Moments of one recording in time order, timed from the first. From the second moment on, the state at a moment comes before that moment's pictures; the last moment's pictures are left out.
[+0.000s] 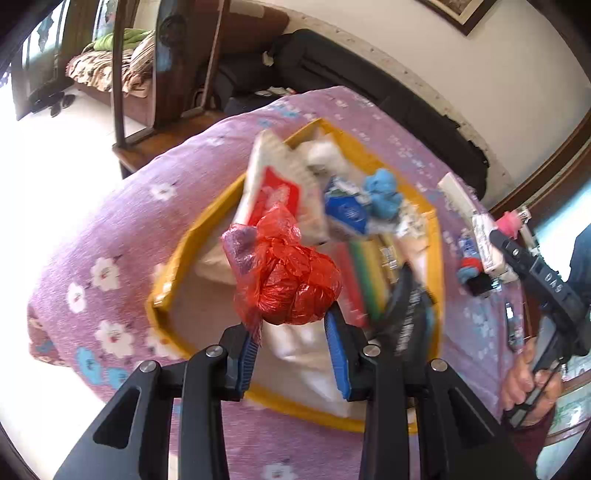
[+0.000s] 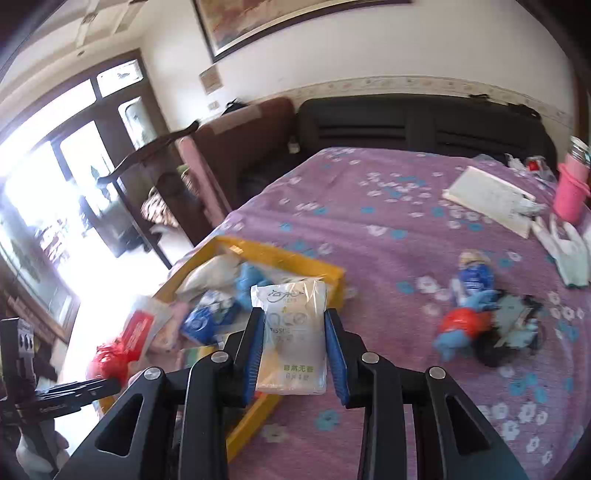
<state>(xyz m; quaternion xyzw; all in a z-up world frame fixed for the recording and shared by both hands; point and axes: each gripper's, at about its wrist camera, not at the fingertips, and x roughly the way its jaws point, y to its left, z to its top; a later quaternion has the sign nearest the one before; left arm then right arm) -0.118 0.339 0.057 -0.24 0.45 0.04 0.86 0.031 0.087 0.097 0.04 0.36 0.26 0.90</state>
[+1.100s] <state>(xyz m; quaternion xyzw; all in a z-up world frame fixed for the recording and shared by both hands) -0.150 0.381 0.080 -0.27 0.38 0.02 0.88 0.003 0.243 0.053 -0.04 0.44 0.38 0.81</state>
